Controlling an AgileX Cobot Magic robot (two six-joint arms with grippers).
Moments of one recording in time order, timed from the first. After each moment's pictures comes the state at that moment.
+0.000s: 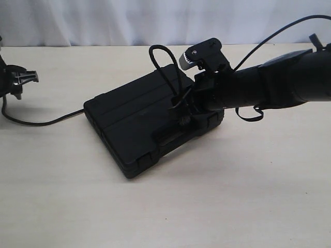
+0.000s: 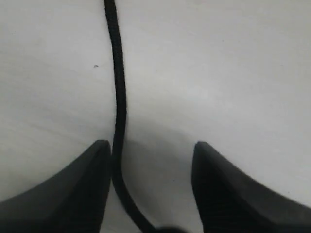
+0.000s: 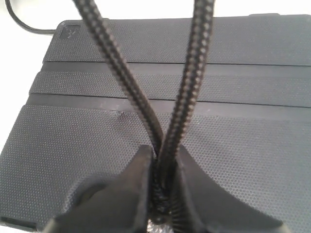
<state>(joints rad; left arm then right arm) 0.21 2.05 -1.28 0.30 0.53 -0.53 0.40 1.77 -0.96 1.48 0.33 -1.56</state>
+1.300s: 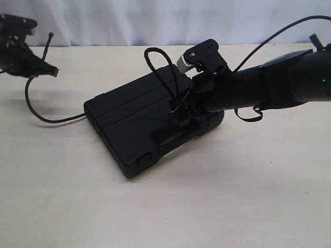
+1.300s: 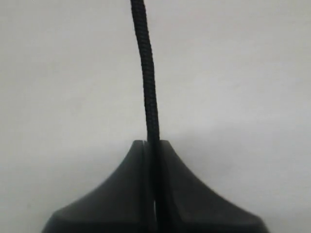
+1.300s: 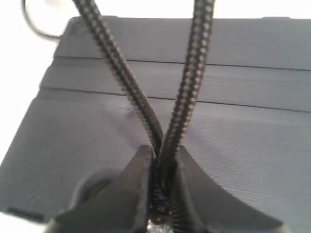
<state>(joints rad) 0.15 2.04 -1.33 0.04 0.36 0.19 0.40 1.77 -0.96 1.48 0.37 -1.61</state>
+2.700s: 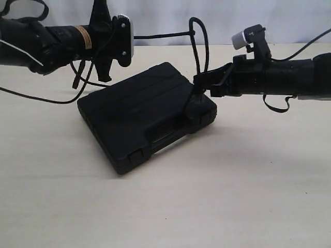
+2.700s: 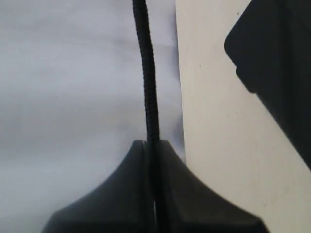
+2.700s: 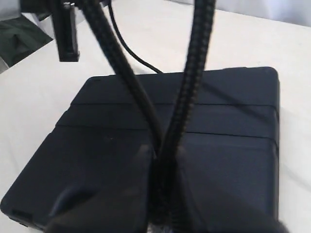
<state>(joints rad) -0.21 1.94 -1.18 0.51 -0.29 0.95 0.07 1.86 -0.97 1.73 0.84 -1.95</state>
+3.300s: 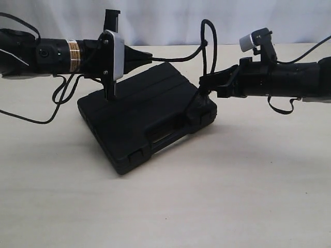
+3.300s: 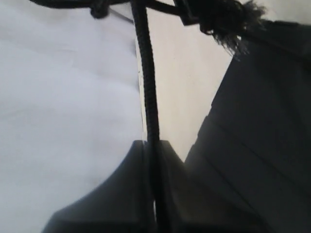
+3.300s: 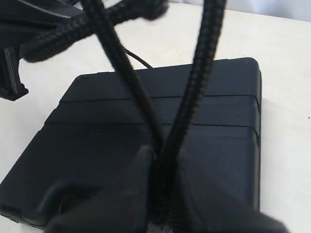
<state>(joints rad) -0.12 1.95 -1.11 1.25 -0.79 0.35 0.02 1.89 -0.97 1.73 0.87 -1.97</state>
